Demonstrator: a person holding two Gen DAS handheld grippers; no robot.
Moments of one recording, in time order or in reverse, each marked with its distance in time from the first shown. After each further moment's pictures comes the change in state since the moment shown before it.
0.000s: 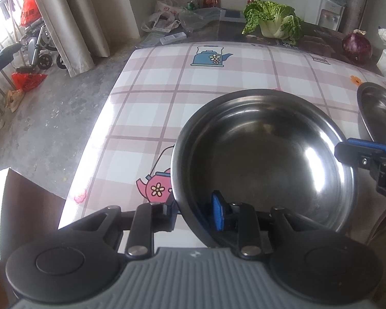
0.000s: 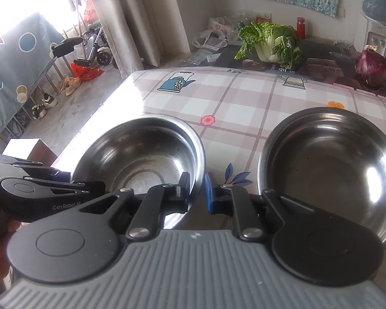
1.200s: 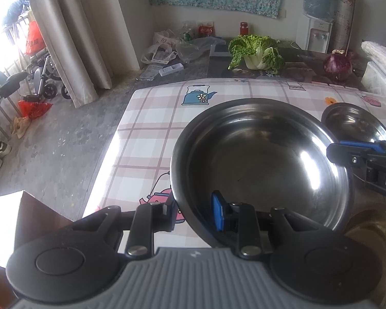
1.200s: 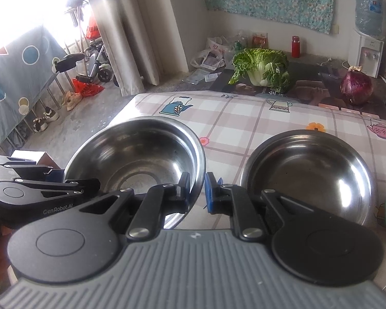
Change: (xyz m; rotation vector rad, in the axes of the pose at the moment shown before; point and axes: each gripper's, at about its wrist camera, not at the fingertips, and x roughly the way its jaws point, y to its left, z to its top) left arm -0.063 -0.021 -0.003 0.045 -0.140 0.017; right arm -0.057 -0.001 0.001 -0.001 -0.092 -0.014
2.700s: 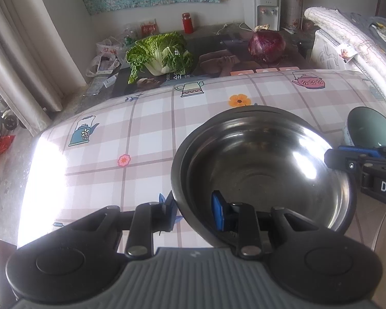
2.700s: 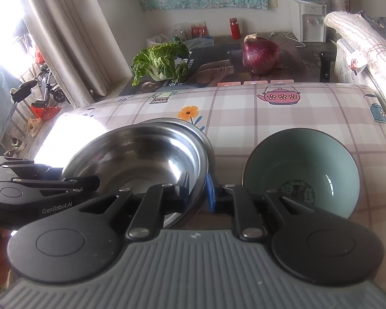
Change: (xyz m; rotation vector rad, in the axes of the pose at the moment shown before) left arm 0.039 -0.175 0.054 0.187 0.045 -0.098; right arm -0.040 -0.172 -0.018 0.210 0.027 -0.145
